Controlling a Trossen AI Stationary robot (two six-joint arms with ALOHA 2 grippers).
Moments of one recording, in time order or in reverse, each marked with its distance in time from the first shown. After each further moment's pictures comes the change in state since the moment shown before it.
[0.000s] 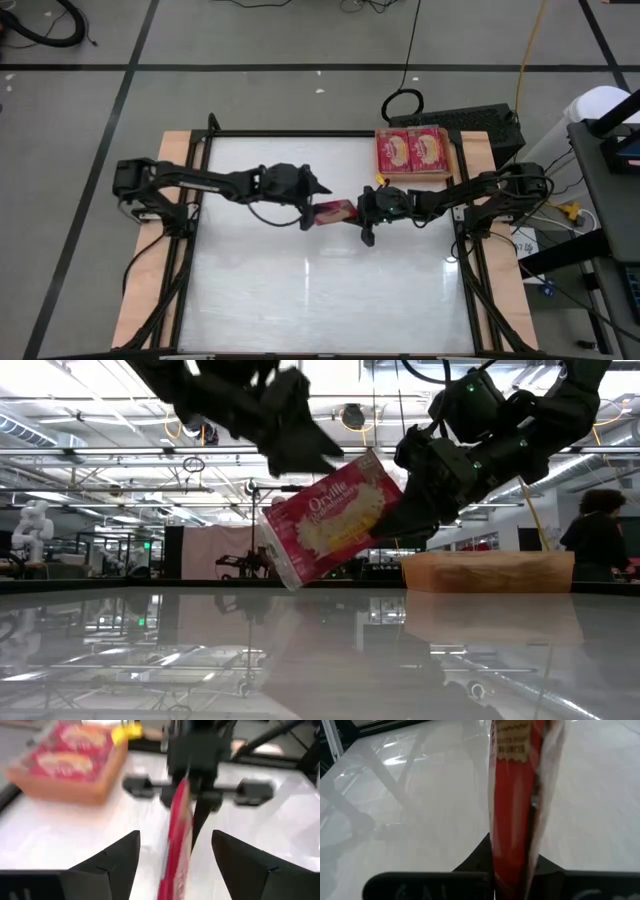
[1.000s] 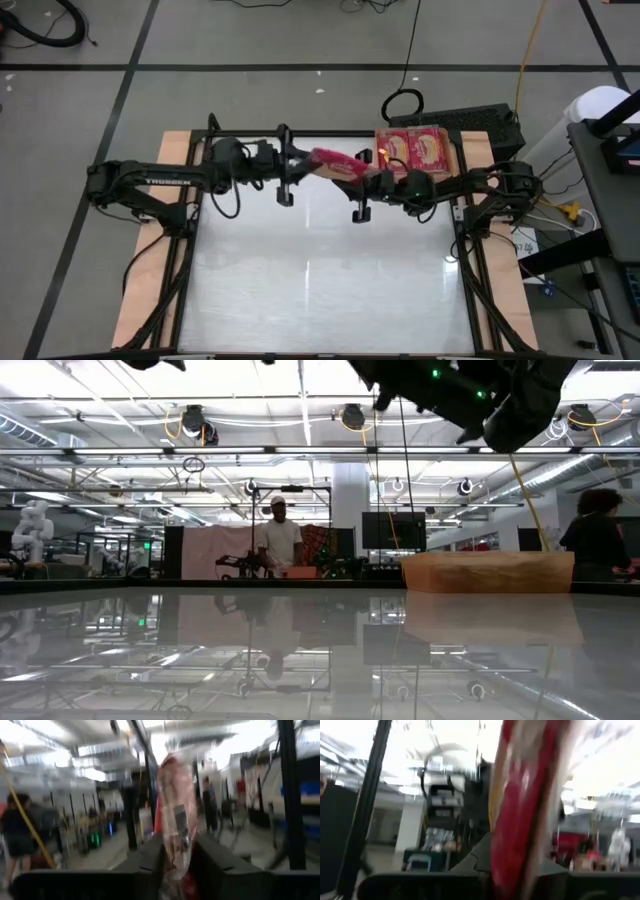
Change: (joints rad) left arm 0.046 -0.222 0.002 0.536 0.105 0.154; right arm -0.038 0.091 0.167 0.989 -0.031 -0.272
